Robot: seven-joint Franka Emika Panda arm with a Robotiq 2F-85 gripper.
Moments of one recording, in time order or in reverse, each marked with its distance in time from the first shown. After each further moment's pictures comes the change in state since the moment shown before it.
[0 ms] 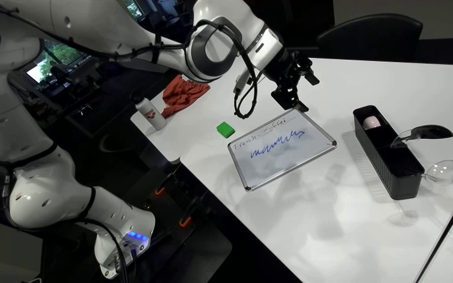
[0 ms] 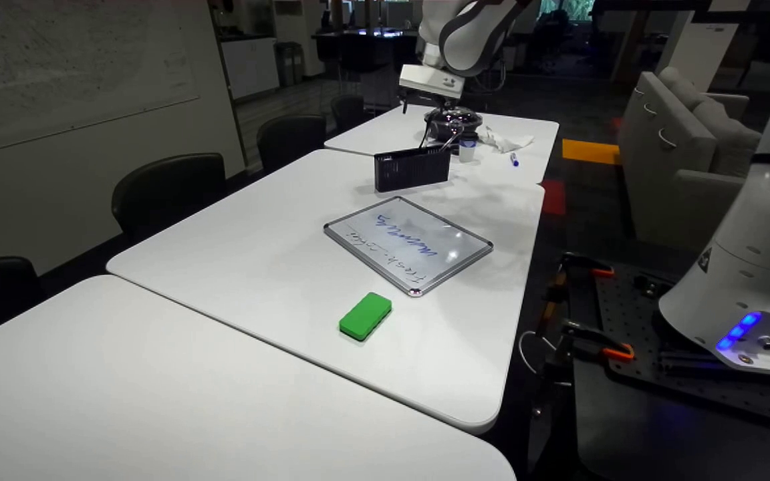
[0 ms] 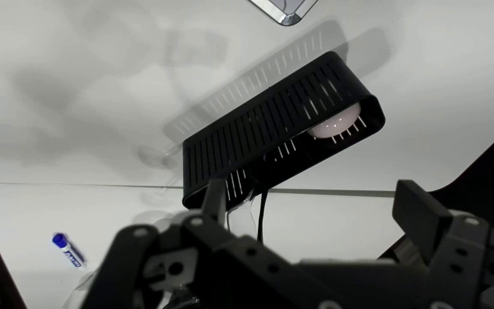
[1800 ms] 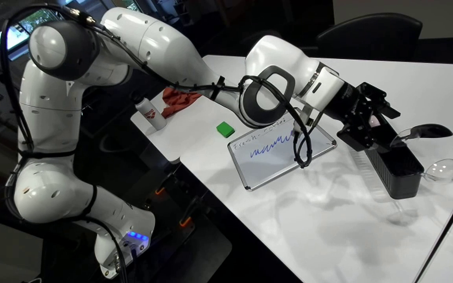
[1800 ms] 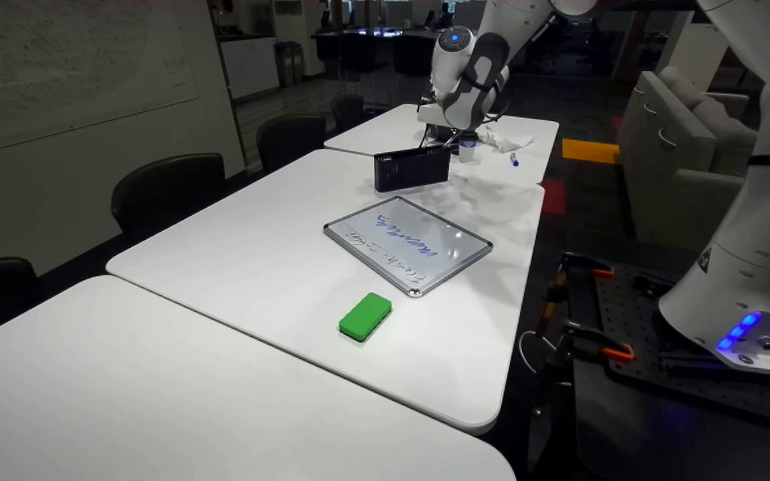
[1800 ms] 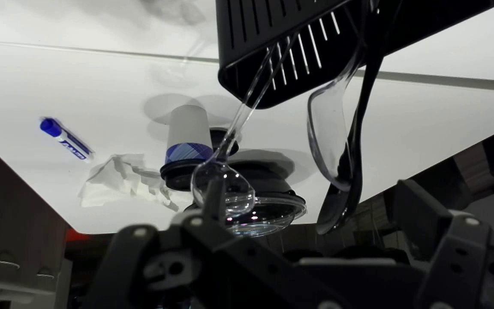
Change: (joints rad) arm 0.173 0.525 -0.457 0.223 0.195 0.315 -0.051
